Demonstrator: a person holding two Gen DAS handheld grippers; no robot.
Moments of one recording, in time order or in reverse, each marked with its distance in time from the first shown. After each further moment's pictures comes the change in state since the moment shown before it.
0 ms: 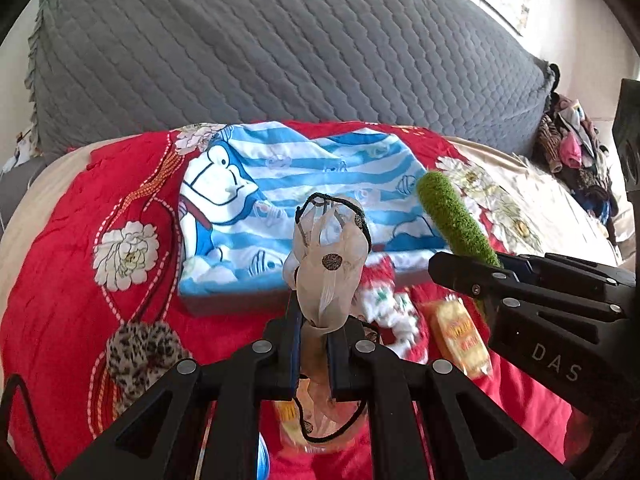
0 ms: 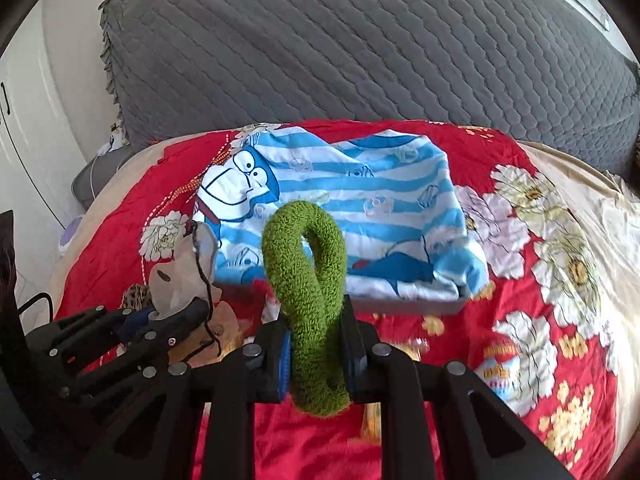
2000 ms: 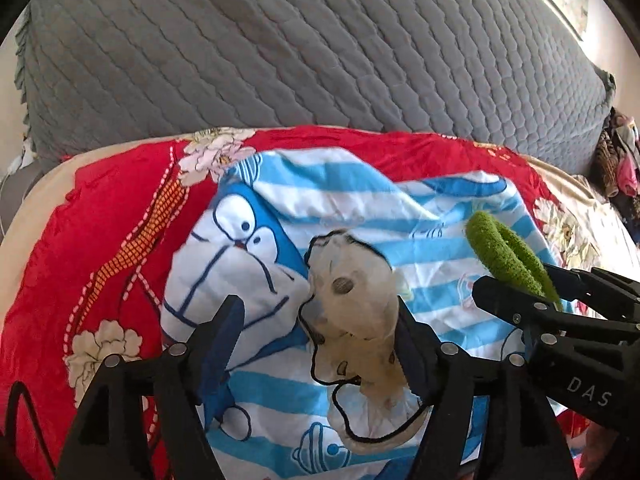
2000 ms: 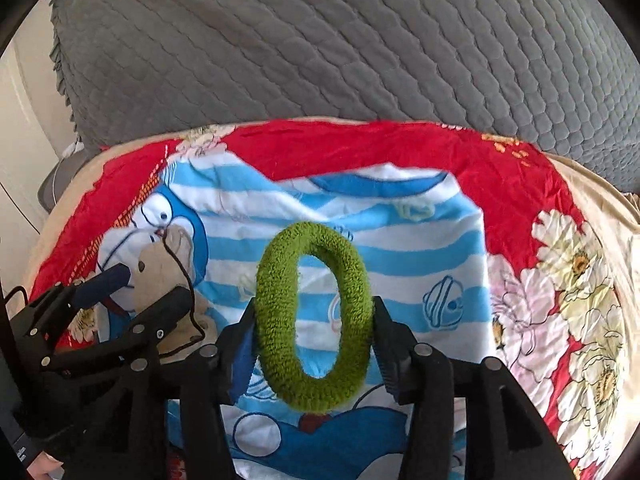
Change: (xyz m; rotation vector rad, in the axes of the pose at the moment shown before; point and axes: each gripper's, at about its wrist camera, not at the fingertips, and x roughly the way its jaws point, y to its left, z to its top) left arm 0.119 0.037 0.106 -0.058 0.045 0.144; right arm 0.124 -0.048 0.102 -0.009 0.084 -0.029
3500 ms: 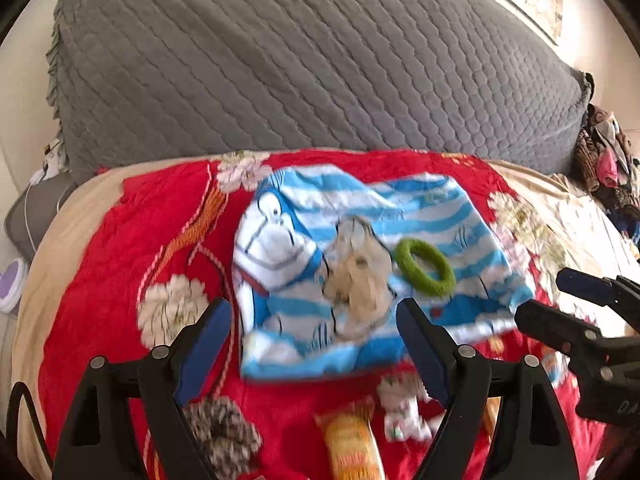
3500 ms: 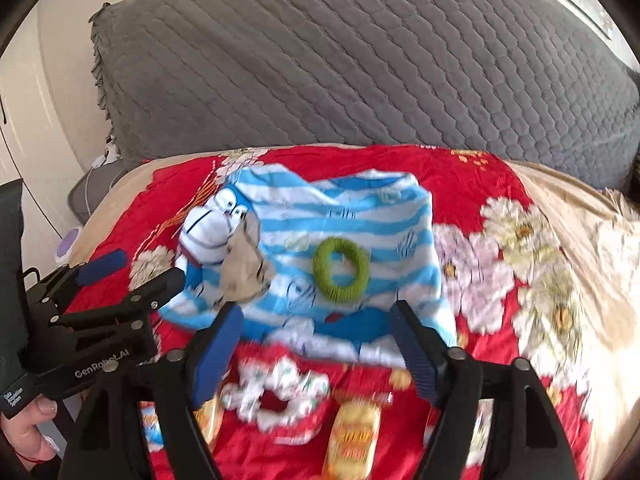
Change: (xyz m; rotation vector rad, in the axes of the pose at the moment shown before) left arm -0.122 0.008 -0.053 0.033 -0.065 -0.010; right arm -0.126 0.019 -0.071 0.010 -0.097 0.025
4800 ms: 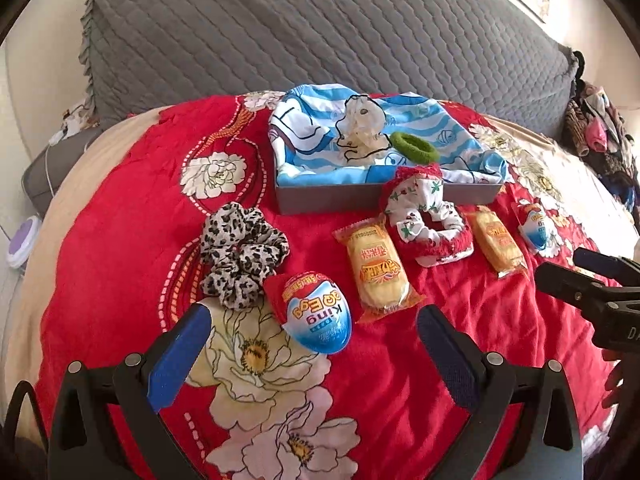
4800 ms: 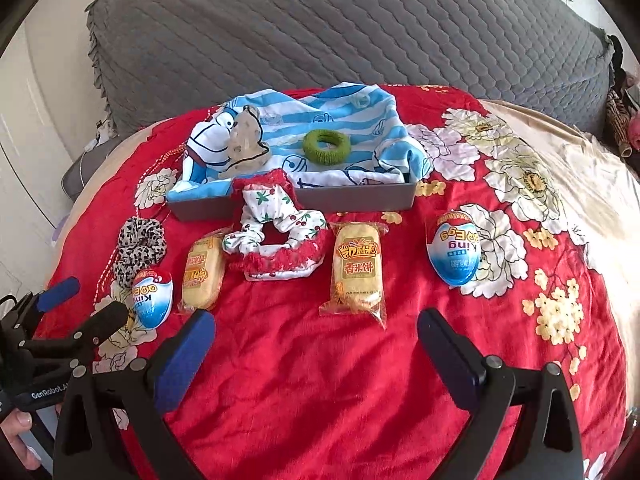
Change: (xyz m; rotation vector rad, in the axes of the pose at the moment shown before) left arm -0.072 0.024 -0.140 0.015 0.054 0.008; right arm -0.044 0.013 -0.133 0.073 0.044 -0.052
